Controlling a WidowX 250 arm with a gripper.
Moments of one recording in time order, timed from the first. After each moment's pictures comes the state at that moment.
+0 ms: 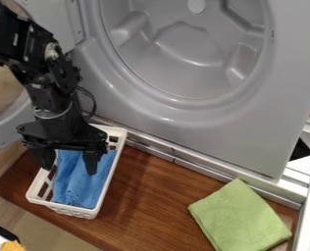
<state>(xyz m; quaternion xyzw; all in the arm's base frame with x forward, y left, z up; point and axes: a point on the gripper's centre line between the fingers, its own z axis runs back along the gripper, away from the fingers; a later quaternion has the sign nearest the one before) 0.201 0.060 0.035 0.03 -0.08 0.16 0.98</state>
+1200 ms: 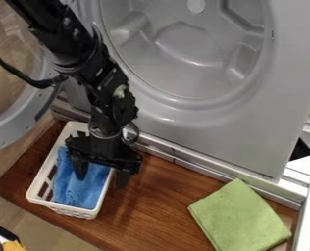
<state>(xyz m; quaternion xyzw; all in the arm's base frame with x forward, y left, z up) 0.236 0.040 -0.026 0.09 -0.04 0.13 0.99</state>
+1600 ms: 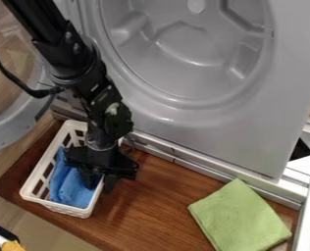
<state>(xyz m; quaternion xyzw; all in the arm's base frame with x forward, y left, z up) 0.232 0.046 -0.043 0.09 -0.05 0.14 0.98</state>
